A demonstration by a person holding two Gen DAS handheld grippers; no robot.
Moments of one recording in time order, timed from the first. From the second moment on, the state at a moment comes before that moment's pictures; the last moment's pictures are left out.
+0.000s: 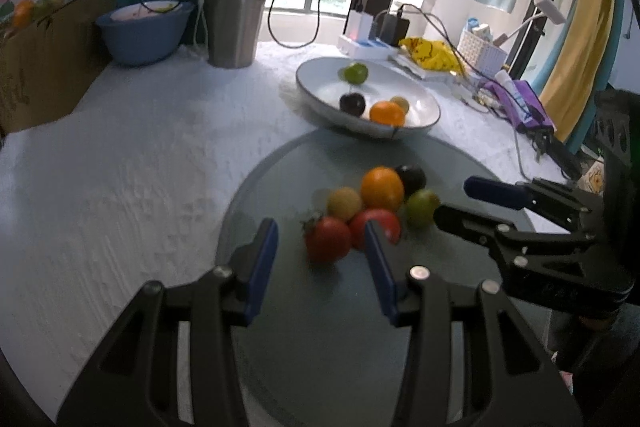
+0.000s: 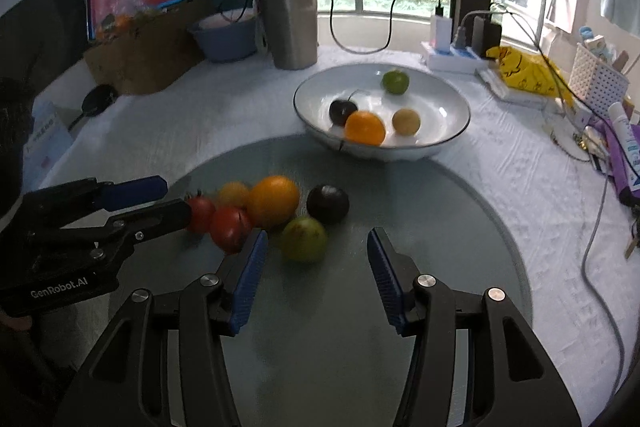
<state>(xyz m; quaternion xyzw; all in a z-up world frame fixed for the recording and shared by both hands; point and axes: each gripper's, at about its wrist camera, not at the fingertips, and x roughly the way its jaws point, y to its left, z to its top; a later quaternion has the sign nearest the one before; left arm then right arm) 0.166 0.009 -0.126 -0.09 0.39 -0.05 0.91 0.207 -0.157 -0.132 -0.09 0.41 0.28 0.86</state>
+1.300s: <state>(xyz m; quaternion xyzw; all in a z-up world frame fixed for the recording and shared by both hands) 0.185 -0.008 -0.105 -0.05 0.38 -0.07 0.92 0.225 -0.175 -0.111 -0.07 0.38 0.29 0.87</state>
